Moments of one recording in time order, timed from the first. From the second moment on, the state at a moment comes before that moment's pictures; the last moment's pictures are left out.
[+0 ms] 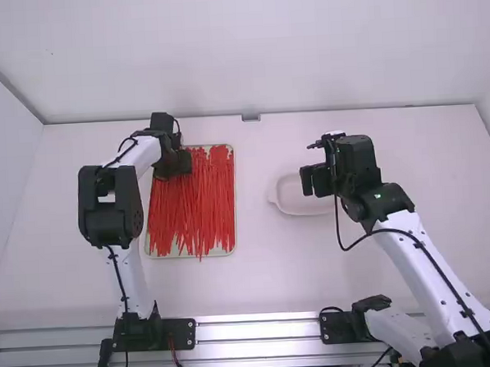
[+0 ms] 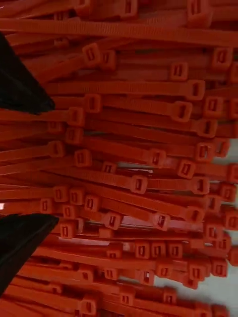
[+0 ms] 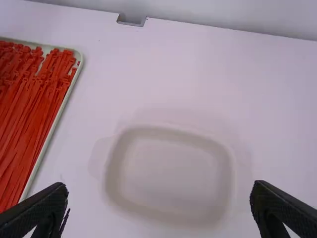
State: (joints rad) left arm 0.00 2.14 1.55 -0.66 0.08 -0.12; right arm 0.27 1.17 0.96 -0.55 -0.02 0.02
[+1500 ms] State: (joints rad) left arm 0.03 2.14 1.48 -0.53 0.04 -0.17; right arm 0.27 1.17 0.96 -0.55 -0.02 0.02
